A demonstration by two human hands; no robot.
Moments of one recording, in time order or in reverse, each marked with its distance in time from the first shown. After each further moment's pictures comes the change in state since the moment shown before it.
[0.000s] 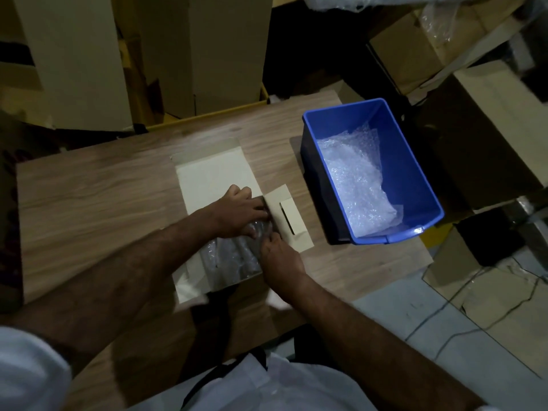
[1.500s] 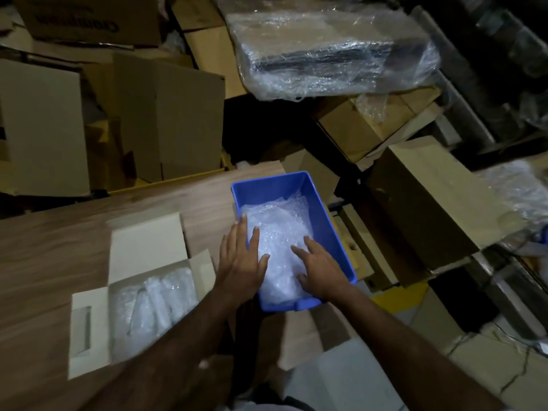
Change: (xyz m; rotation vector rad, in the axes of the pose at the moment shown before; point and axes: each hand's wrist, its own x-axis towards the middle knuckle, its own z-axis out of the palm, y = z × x) left_hand 0.169 0.137 -0.047 -0.318 0.301 -0.763; right_hand 0.013 0.271 -0.117 -0.082 0.091 -0.015
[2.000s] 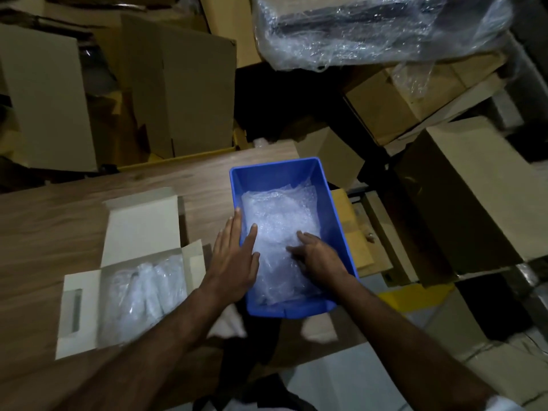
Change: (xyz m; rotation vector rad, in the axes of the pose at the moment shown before) left_hand 0.010 -0.001 0.019 0.027 -0.092 -0.094; right_hand 0.053 0.037 0.017 0.101 -0.019 -0.185
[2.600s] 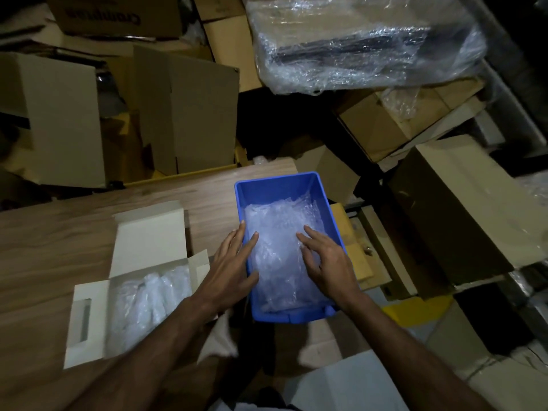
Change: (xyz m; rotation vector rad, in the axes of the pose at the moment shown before) left_hand -0.009 -0.017 -0.021 -0.162 -0.091 0.062; right_hand -0.033 -0.023 -0.025 0.301 0.554 -0.043
